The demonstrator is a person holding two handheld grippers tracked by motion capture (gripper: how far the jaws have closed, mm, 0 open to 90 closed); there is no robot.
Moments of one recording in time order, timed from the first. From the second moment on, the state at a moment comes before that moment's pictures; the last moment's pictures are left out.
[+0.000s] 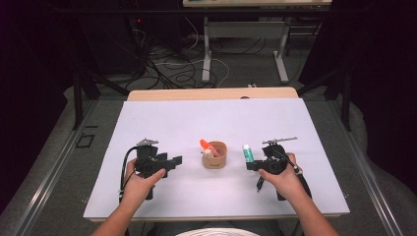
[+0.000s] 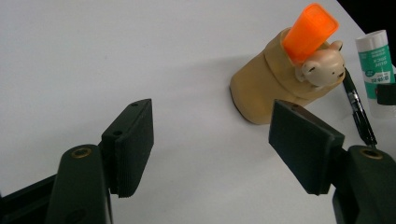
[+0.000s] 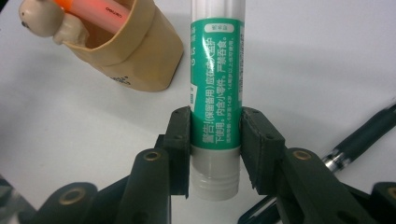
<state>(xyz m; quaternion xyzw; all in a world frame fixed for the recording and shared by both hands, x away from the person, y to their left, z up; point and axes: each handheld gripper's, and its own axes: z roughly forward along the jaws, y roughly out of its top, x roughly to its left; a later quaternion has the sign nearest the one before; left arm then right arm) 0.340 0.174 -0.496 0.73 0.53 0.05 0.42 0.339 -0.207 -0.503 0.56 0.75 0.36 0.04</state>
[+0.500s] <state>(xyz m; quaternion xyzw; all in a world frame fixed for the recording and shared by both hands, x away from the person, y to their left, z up) 0.341 0.180 -0.488 0.74 0.51 0.05 0.43 0.330 -0.188 -0.483 0.36 0.85 0.32 0.22</state>
